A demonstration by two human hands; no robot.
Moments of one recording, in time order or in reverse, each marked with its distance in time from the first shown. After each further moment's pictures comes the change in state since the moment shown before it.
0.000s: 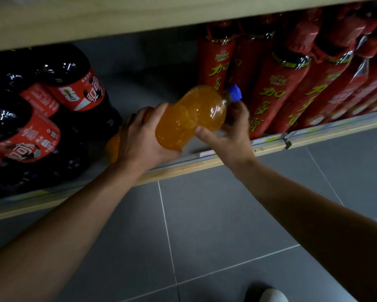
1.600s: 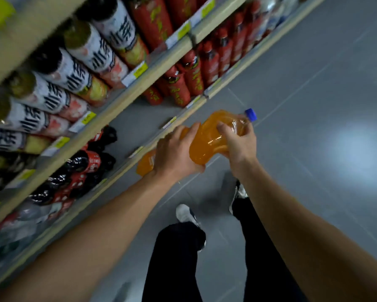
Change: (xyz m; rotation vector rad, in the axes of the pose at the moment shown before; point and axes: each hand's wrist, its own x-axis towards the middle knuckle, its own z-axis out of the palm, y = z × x) left_hand -0.098 0.366 -0.255 0.216 -0.657 0.307; right_hand -0.212 -0.315 -0.230 0.600 0.592 0.702
